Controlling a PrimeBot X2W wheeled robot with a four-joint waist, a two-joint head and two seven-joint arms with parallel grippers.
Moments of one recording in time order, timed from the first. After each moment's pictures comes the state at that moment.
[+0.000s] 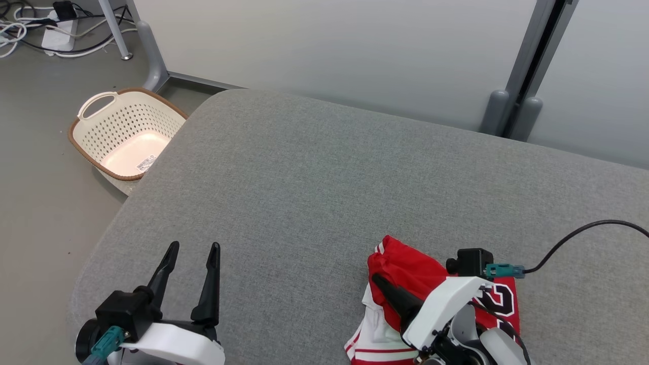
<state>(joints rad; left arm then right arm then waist) -0.04 0.34 -0.44 0.02 -0.58 0.23 -0.22 -0.29 -0.05 0.50 0.50 1.02 0.13 0.28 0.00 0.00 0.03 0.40</state>
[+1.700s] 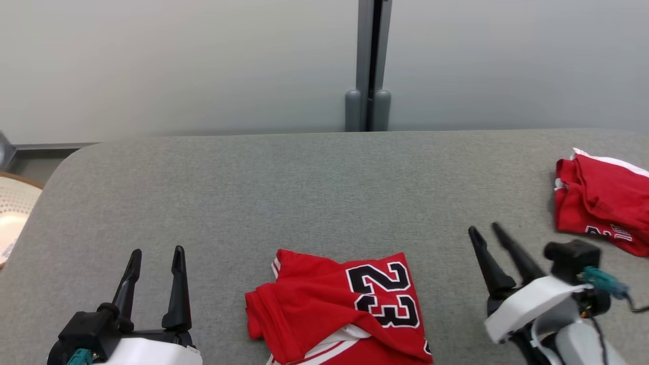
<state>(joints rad) 0.06 0.27 -0.25 -0.01 -0.50 0.19 -0.26 -0.20 -0.26 0.32 0.30 0.51 0.13 -0.08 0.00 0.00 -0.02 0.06</state>
